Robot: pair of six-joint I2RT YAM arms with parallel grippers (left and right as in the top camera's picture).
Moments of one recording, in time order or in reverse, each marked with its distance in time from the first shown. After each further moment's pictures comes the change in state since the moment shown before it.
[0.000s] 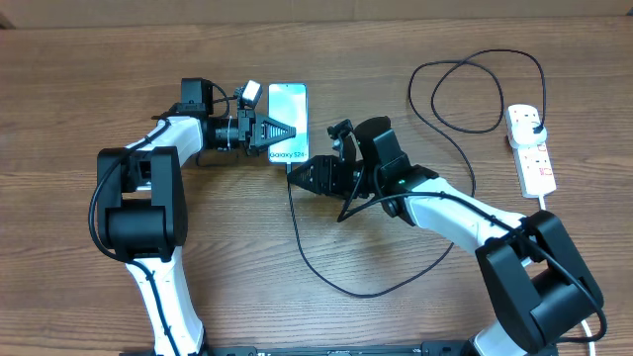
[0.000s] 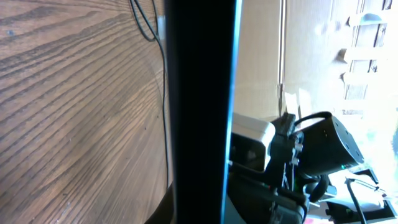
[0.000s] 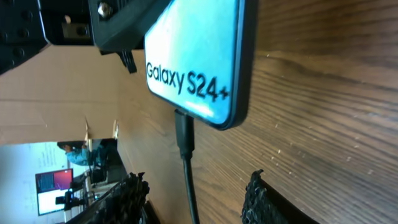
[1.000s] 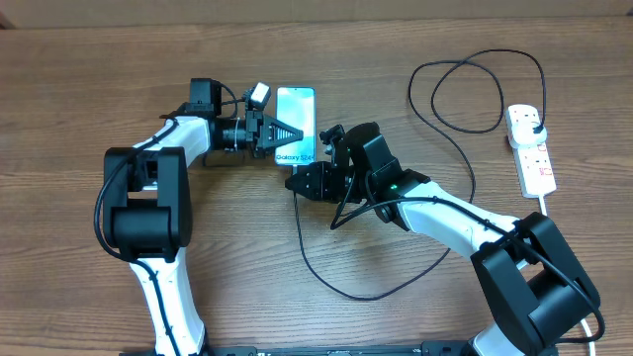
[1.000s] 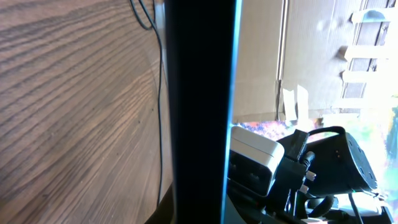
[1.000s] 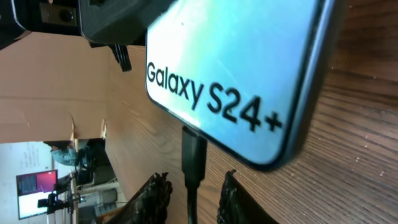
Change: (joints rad) left arm -0.036 0.000 0.000 -0.008 0.000 -0.030; right arm 0.047 0.000 0.000 -0.005 0.068 -0.011
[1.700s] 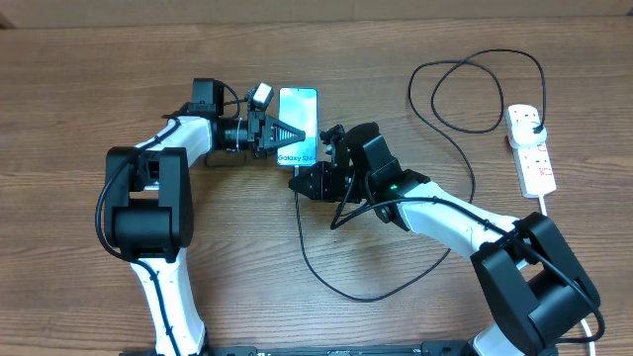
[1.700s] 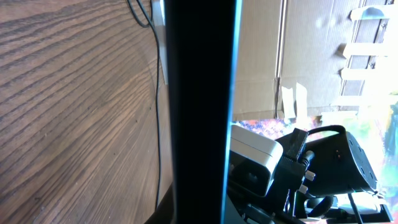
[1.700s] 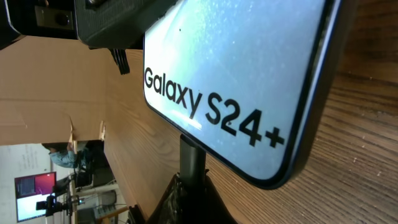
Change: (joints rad) left arm -0.006 0.000 0.000 0.000 0.006 0.000; right arm 0.000 0.000 0.000 0.000 0.010 0.004
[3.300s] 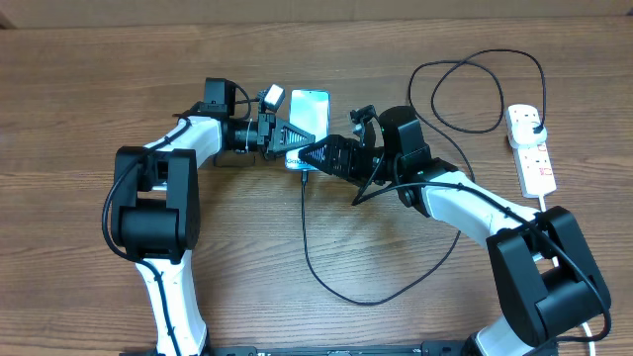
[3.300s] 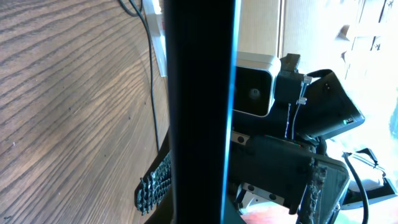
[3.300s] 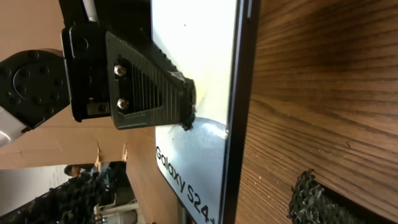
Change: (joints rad) left arm -0.046 -0.004 0.000 0.000 0.008 0.039; right arm -0.159 0.000 -0.008 0.075 -0.115 0.022
